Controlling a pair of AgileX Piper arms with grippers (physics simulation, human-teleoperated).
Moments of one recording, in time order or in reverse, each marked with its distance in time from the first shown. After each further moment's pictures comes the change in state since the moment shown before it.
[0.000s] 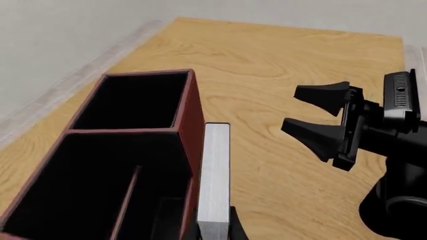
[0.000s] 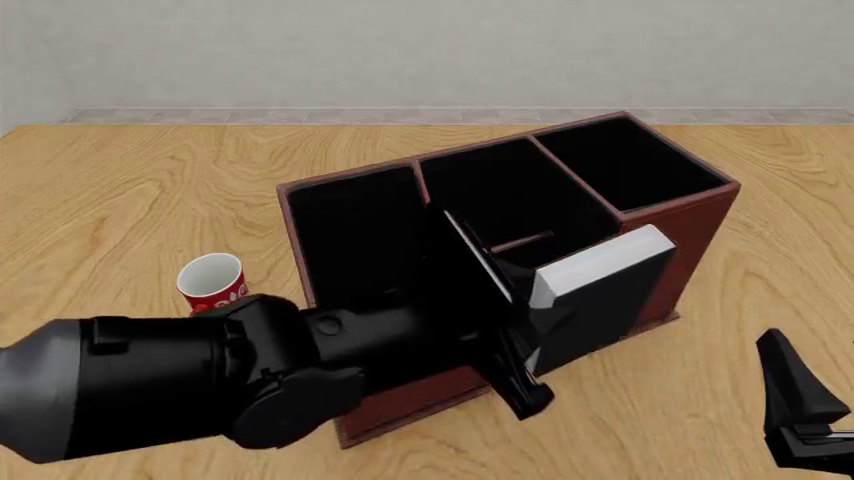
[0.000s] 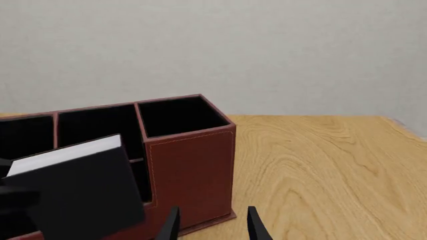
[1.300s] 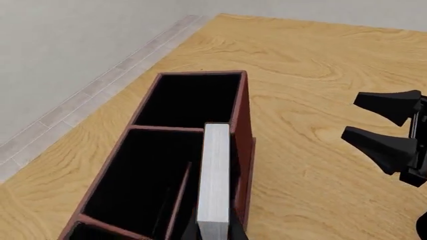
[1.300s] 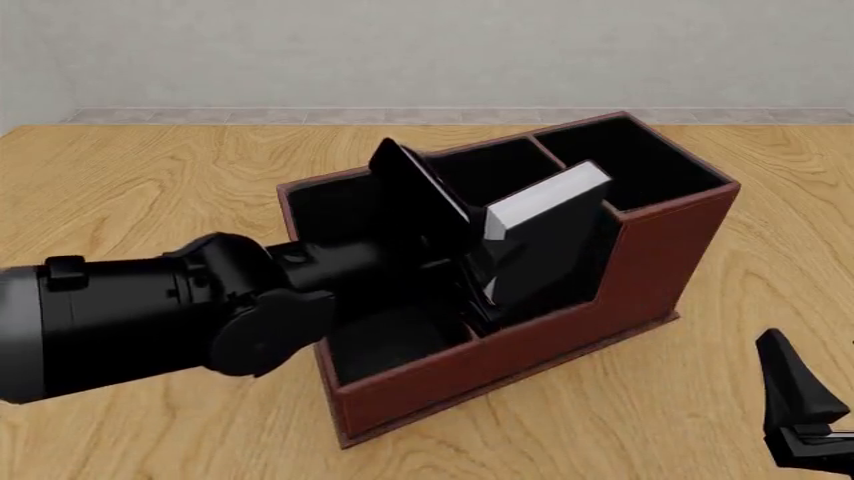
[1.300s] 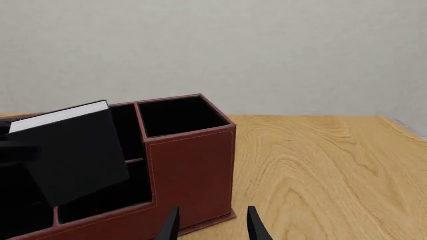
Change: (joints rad) left arm 0.139 -0.035 -0.059 0.097 0.055; right arm 0.001 0.002 0.000 -0.002 0.001
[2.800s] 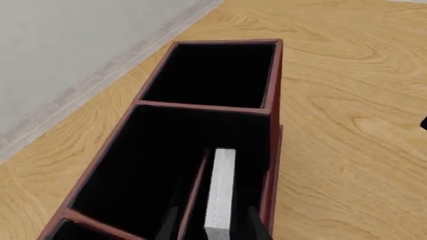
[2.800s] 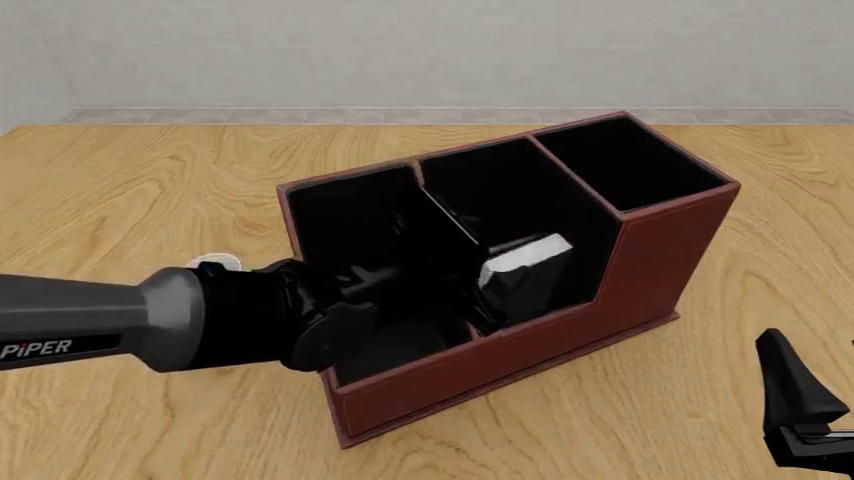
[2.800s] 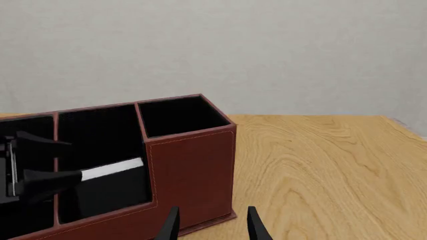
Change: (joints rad) left arm 0.076 0.224 0.001 -0.190 0.012; right arm 0.001 0.006 0.002 -0.007 0.001
